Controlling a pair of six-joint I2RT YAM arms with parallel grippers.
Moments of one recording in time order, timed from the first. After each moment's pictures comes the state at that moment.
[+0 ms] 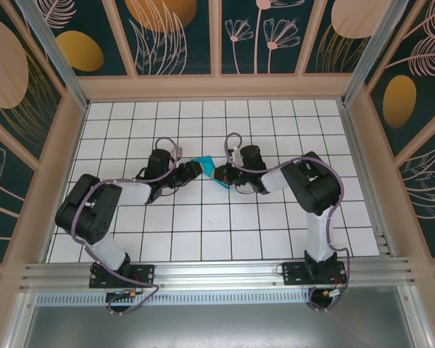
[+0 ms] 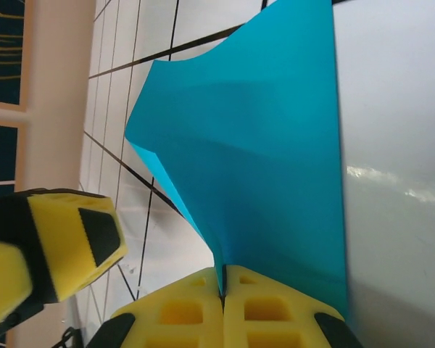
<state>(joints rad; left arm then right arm) -0.42 1.70 0.66 0.46 0.49 -0.93 0.56 2.01 0.88 0.56 -0.65 0.84</state>
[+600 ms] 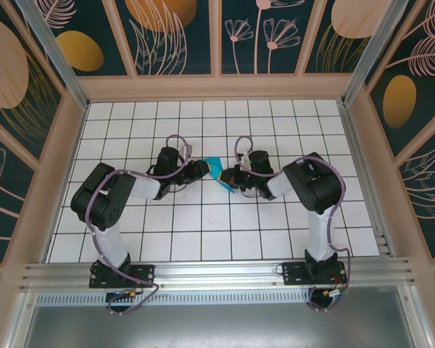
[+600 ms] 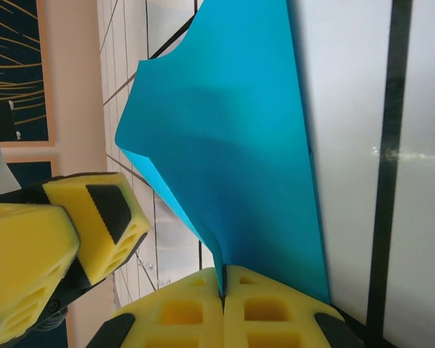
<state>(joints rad) -0.45 1.85 0.75 0.57 0.52 -0.91 0.51 2.01 0.77 0.70 -0.68 1.02</state>
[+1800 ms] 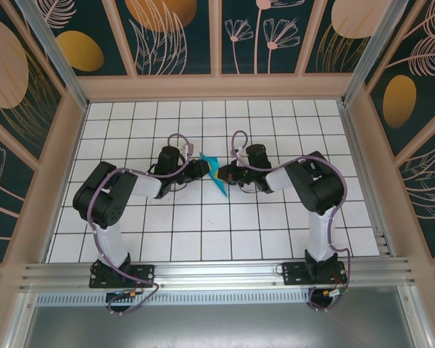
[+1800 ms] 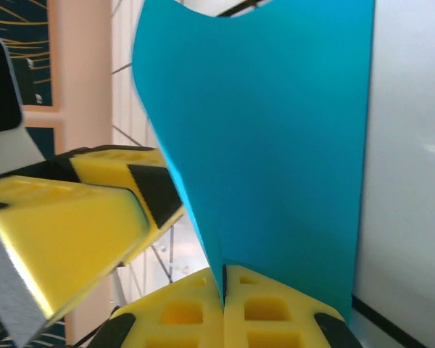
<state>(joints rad) -0.45 1.86 0.75 0.59 0.52 -0.85 0.51 2.00 0.86 0.57 -0.77 0.93</state>
